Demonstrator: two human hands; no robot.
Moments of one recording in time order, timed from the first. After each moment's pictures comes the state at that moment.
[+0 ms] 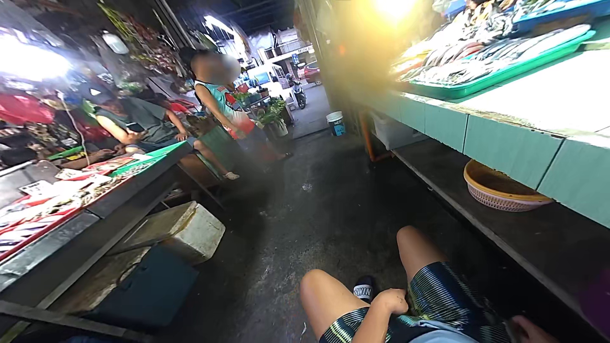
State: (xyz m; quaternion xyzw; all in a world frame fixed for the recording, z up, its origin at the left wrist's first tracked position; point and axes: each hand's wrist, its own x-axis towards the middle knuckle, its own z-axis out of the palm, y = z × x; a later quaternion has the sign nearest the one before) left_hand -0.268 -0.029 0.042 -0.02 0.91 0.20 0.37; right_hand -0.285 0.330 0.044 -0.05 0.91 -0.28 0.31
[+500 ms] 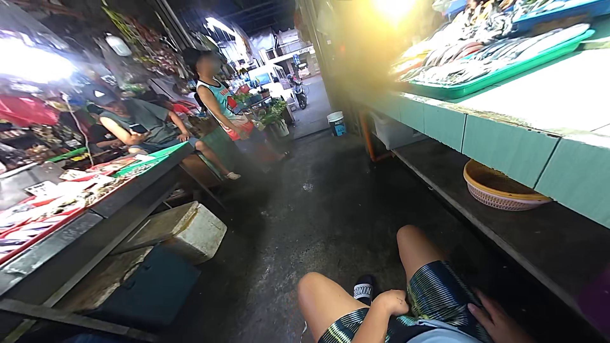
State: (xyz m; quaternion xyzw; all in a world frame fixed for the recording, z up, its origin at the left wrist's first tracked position) left_hand -0.265 -0.026 0.038 -0.01 0.91 0.20 0.37; right_hand -0.289 0.280 0.021 -0.16 0.90 -0.37 0.17
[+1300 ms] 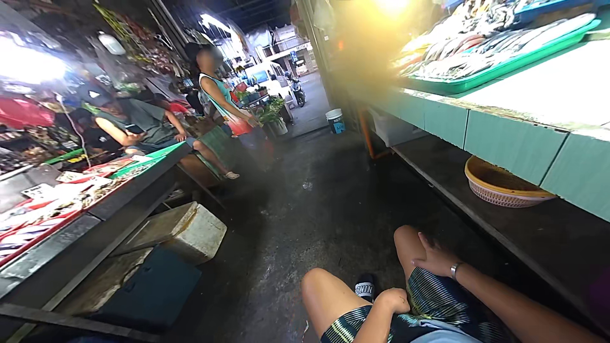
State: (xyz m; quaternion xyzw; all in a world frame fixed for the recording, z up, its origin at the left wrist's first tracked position) left_hand -0.271 -0.025 0.042 -0.01 0.90 0.17 0.39; right_hand -0.405 0.129 0.078 -0.19 0.93 -0.18 0.26
